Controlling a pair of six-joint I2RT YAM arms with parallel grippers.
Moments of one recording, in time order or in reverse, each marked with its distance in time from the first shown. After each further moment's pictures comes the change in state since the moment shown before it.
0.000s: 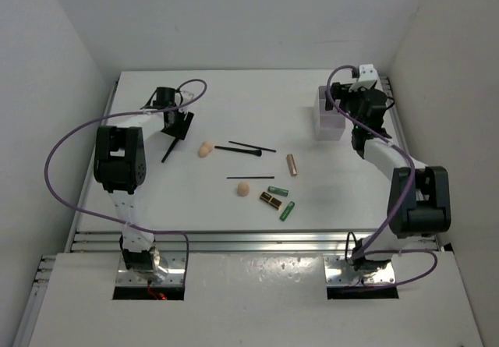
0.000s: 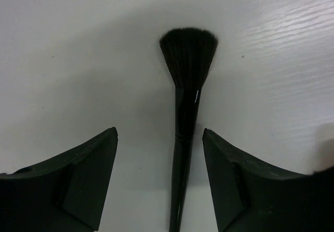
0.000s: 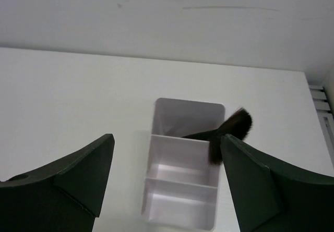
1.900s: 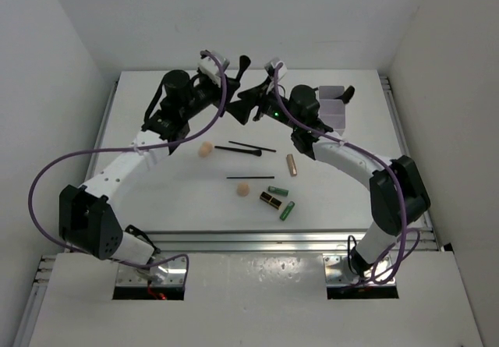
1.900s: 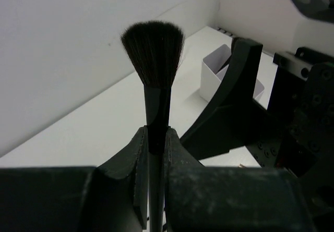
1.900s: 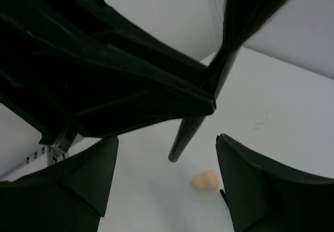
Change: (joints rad) left arm -0.368 -0.571 -0.135 0.479 0.383 -0.270; right arm 0.552 0.072 0.248 0.022 -0.339 0.355
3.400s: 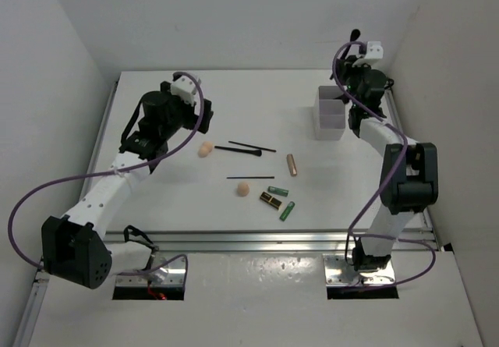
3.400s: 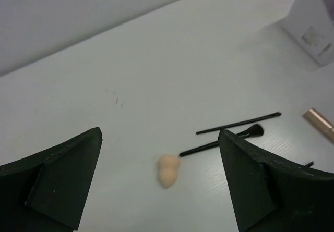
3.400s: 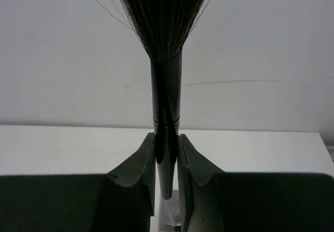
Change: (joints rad) left arm 0.121 -0.199 -0.219 -0.172 -0.200 0.062; right arm -0.541 0.091 -0.006 0.130 0.328 -0.223
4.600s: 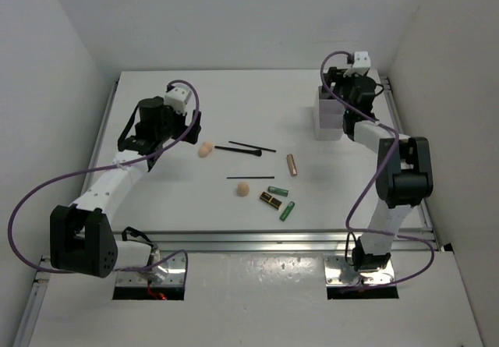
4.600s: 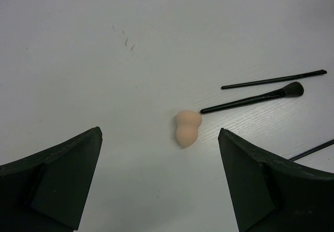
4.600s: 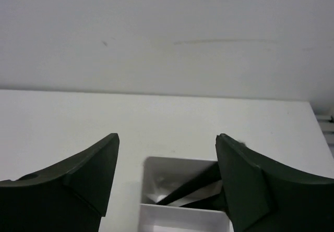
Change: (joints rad) left arm 0.135 0.058 -0.098 -0.072 0.029 0.024; right arm -0.003 0.134 -0.016 0.002 0.044 -0.095
